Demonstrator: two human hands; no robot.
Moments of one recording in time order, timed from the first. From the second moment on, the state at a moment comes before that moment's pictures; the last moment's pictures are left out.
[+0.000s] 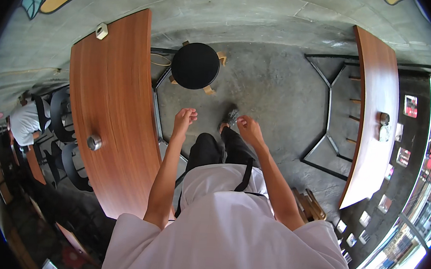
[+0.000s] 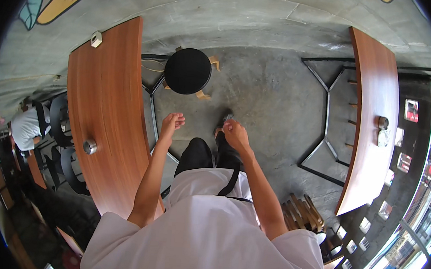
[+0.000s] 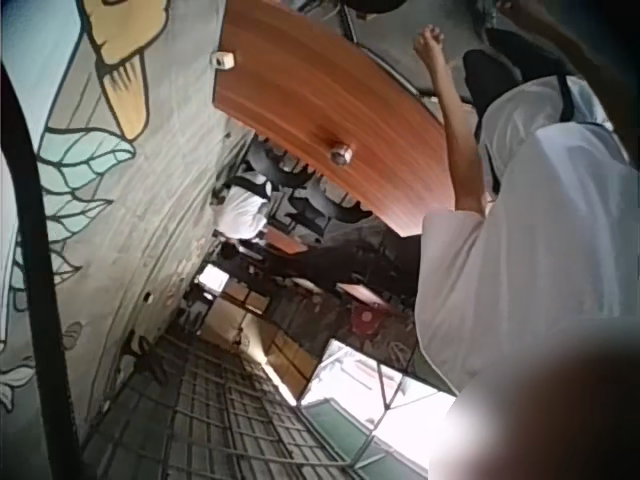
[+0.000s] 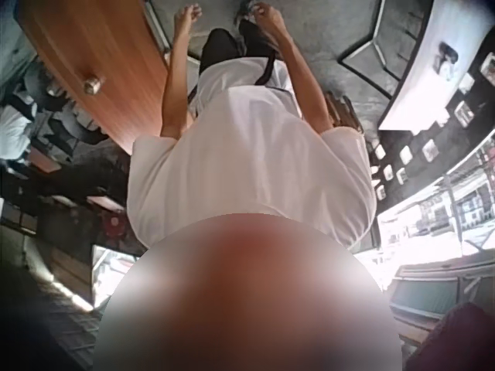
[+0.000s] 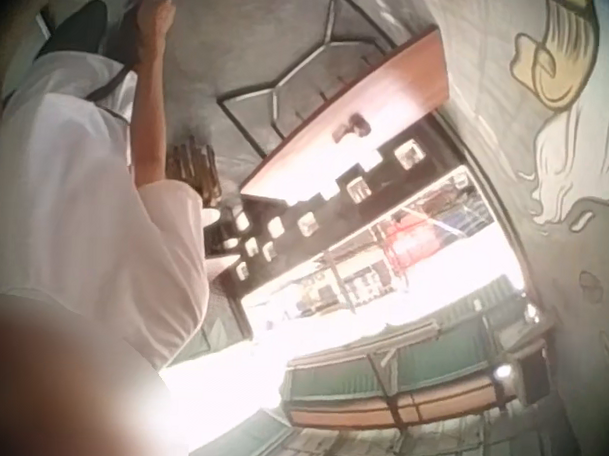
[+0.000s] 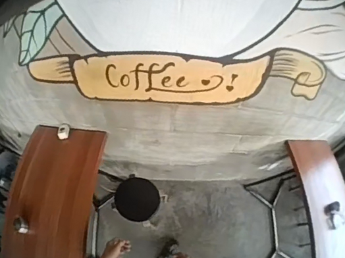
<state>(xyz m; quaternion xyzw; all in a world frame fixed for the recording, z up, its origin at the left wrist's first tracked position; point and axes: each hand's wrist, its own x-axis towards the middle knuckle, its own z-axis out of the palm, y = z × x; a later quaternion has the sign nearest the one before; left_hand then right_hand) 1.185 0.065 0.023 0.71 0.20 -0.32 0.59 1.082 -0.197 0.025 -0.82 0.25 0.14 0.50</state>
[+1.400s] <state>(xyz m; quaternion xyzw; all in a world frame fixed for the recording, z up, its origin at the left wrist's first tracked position) 1.500 0.105 -0.248 0.84 0.26 -0.28 0.39 1.323 -0.149 -0.219 -0.42 0.61 0.14 0.65</state>
